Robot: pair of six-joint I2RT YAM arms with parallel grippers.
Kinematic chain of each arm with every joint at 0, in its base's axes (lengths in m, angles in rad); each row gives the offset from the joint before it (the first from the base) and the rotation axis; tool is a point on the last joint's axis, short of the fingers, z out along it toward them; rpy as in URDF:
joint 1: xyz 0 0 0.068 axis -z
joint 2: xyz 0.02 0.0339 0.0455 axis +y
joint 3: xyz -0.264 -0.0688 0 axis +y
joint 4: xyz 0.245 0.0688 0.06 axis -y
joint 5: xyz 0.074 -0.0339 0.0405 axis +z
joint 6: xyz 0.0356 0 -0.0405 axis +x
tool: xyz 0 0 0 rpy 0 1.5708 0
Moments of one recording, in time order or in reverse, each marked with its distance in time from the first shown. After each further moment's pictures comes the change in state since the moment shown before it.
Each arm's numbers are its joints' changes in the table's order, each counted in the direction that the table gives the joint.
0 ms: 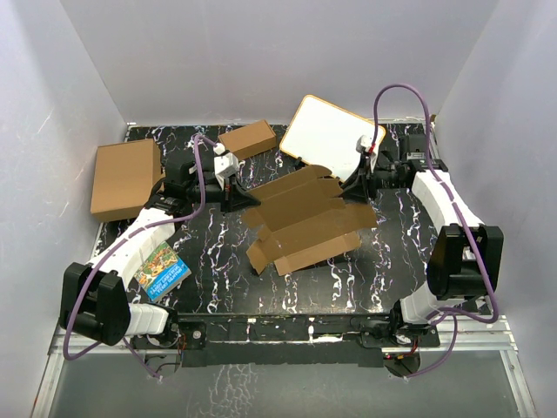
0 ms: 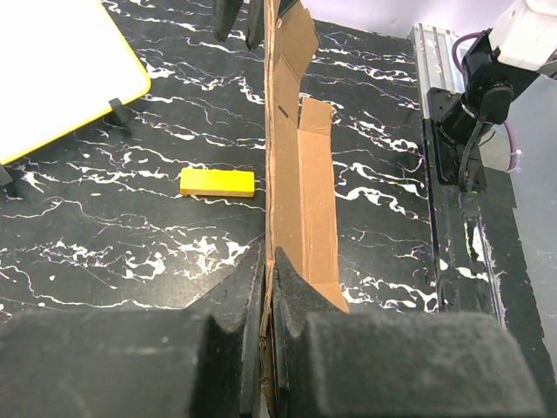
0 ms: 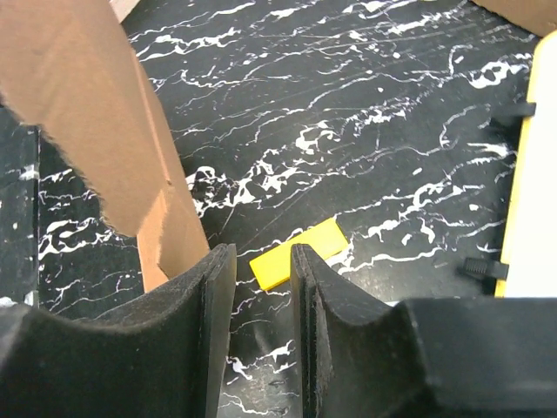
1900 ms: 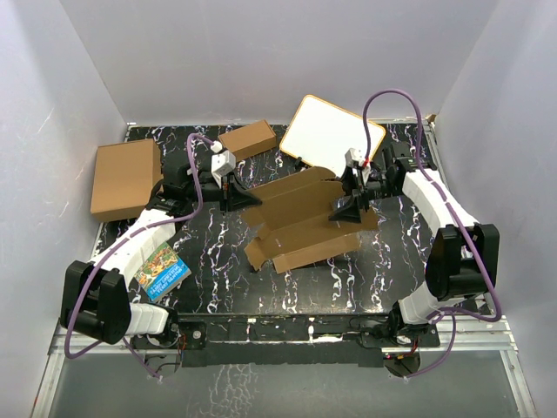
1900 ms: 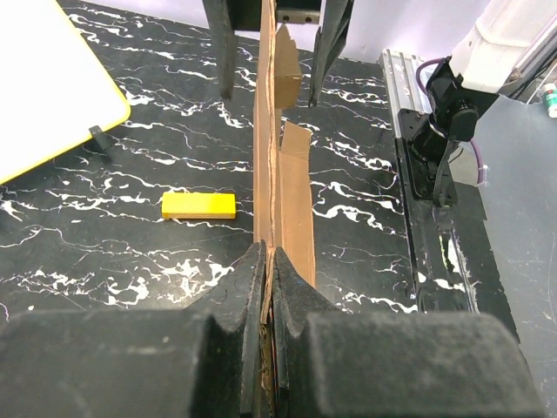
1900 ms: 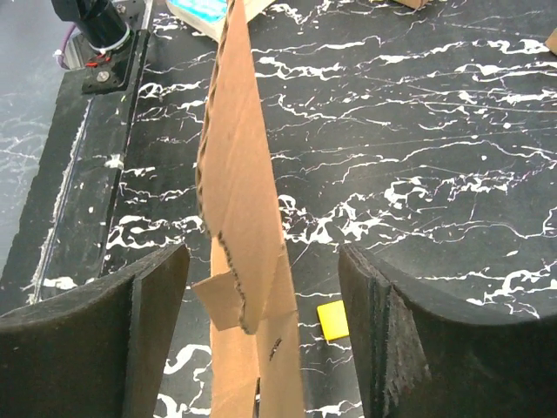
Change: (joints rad) left arm -0.008 0.008 0.028 0.163 -0.077 -0.130; right arm -0.105 0.000 -0.007 -0.307 0.149 -0.369
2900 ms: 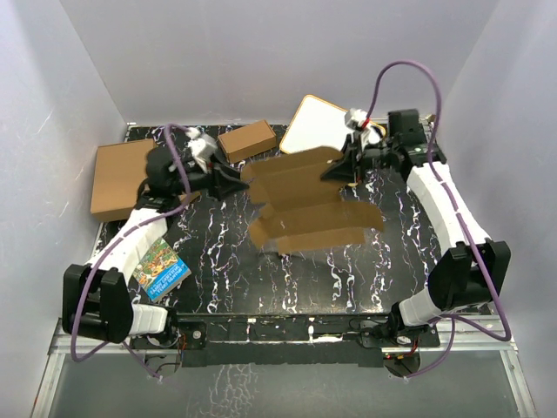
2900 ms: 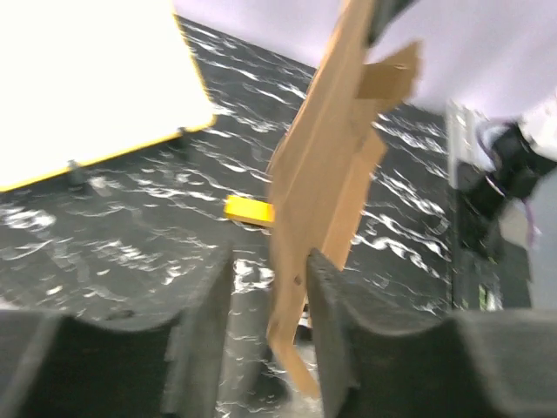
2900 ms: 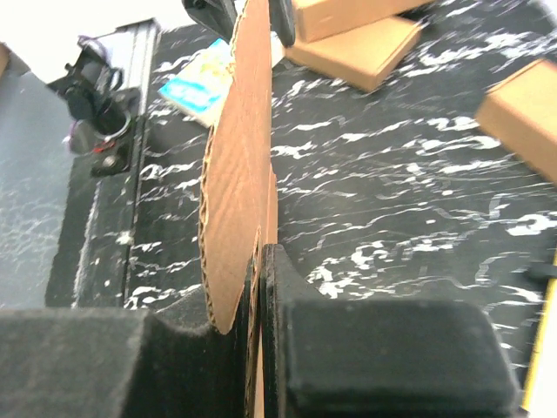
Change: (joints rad) left arm -0.065 0.006 -0.011 0.061 0.107 -0.105; right arm -0.083 -0.068 -0.157 0.324 -0.029 0.596
